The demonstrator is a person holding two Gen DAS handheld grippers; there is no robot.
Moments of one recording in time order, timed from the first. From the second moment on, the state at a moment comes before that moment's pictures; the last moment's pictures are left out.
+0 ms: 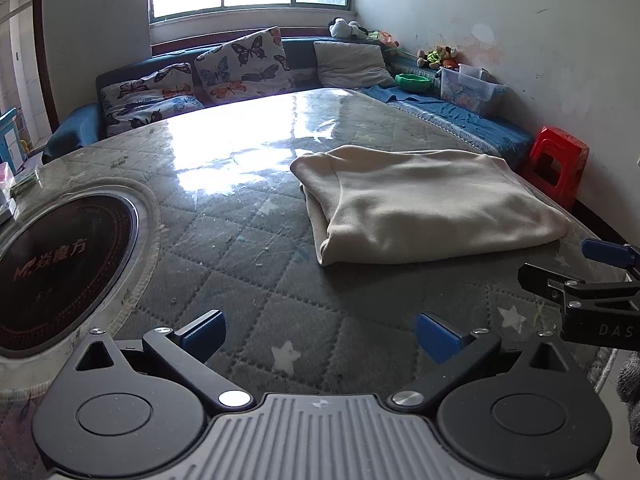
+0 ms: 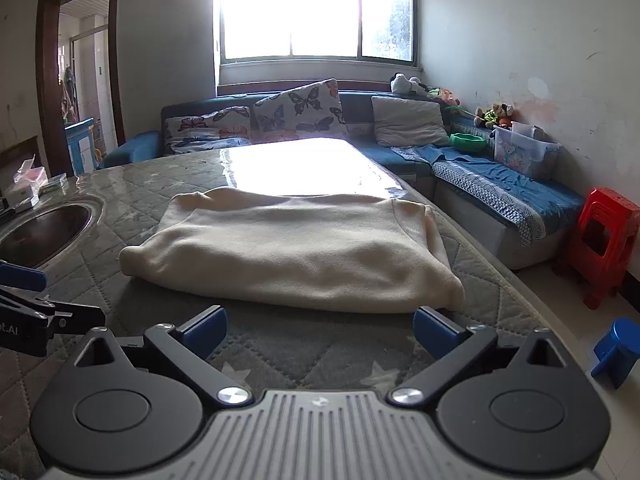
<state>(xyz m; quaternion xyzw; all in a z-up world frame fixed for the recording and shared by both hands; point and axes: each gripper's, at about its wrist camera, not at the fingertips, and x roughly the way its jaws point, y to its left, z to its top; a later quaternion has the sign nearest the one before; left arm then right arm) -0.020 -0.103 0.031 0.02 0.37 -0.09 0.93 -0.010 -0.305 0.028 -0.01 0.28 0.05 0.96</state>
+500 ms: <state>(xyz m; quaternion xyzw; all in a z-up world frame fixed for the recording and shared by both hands) -0.060 -0.111 0.036 0.03 0.34 -0.09 0.93 -0.041 -0.301 0.034 -0.02 0.27 0.04 0.96</state>
